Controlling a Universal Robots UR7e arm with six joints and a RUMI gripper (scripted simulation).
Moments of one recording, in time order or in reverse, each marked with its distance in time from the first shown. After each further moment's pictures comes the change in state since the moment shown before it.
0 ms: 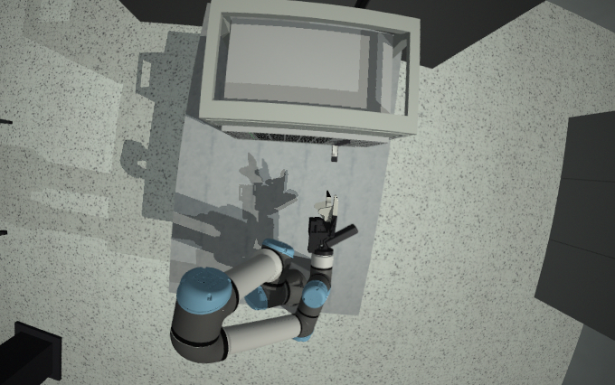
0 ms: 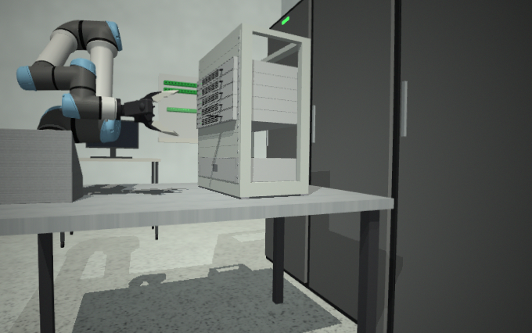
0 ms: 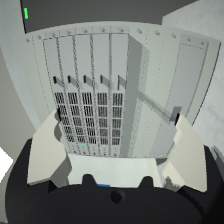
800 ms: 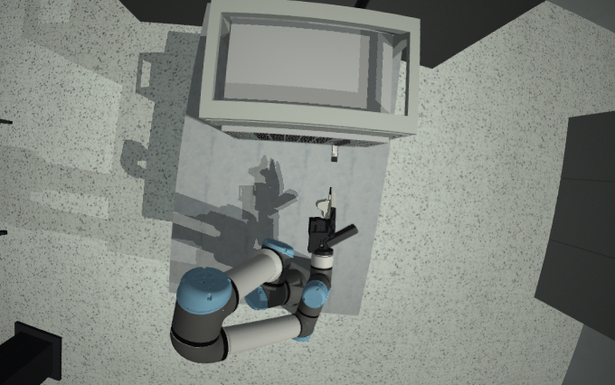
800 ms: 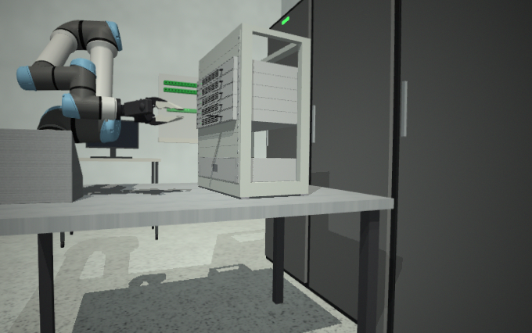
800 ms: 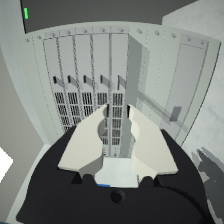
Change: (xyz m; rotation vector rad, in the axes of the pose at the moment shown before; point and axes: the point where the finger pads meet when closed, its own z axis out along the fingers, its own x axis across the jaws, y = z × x) arm 0.000 0.000 0.000 0.000 0.000 0.000
